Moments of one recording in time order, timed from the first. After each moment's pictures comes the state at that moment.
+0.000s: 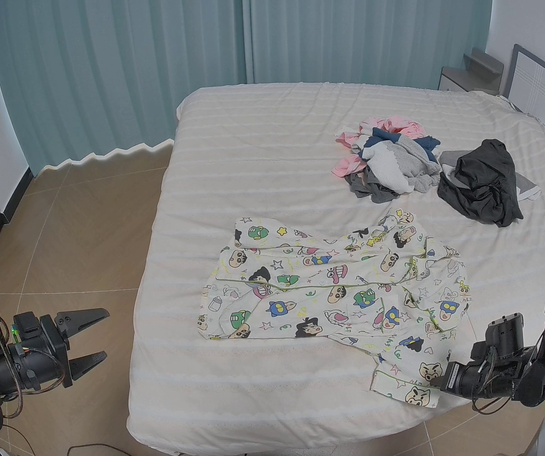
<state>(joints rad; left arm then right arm) 0.16 1.44 -0.02 -1.01 -0.71 -1.00 0.18 2.07 -0.02 -1.15 0.17 0.60</state>
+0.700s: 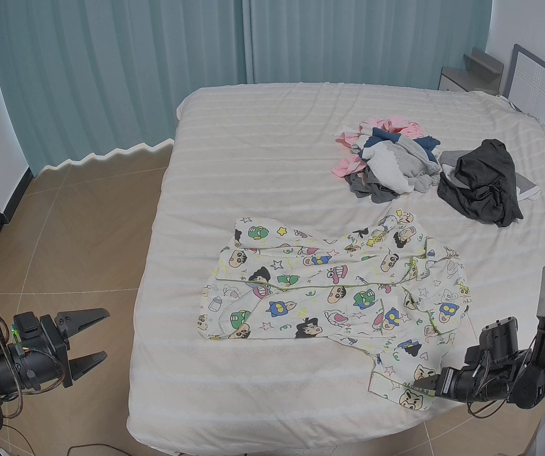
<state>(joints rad) 0.16 1.44 -0.02 -1.01 -0.71 -1.00 0.20 2.12 -0.02 -1.18 0.19 0.58</state>
